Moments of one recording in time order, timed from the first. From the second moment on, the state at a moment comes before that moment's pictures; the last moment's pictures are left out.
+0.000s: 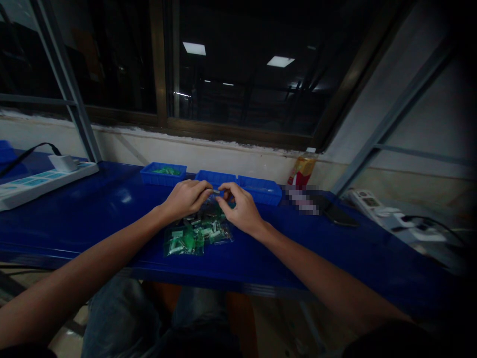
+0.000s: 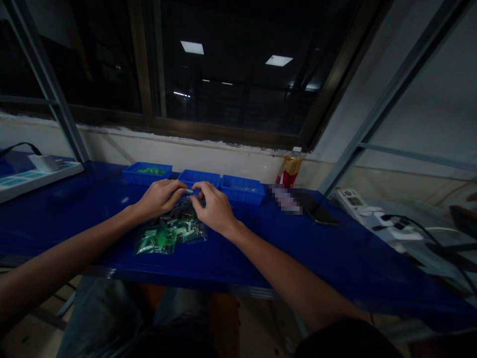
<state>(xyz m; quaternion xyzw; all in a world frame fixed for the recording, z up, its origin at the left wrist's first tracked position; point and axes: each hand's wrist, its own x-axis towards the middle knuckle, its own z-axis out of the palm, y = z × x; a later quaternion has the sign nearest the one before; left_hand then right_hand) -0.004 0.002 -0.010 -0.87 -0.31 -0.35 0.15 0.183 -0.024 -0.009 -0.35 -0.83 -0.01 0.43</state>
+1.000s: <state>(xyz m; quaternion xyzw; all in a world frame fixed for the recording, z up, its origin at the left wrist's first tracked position) -0.003 -0.004 -0.007 -0.88 -0.31 -0.35 0.09 0.184 -0.022 -0.008 -0.37 -0.83 -0.02 0.43</state>
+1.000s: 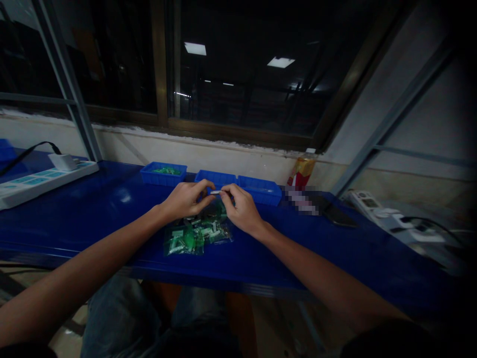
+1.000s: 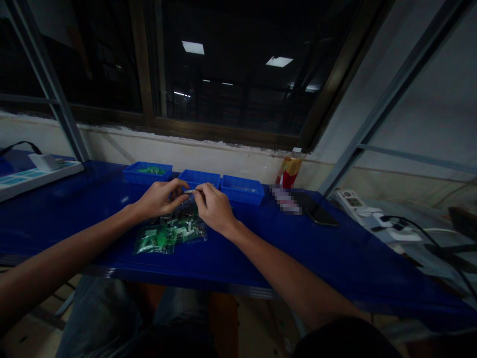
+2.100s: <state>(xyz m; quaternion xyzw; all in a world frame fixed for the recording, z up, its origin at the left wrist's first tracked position) -0.005 -0.007 -0.003 -0.88 -0.31 -0.35 0.08 0.183 -0.023 -0.009 -0.36 -0.83 -0.01 0.42</state>
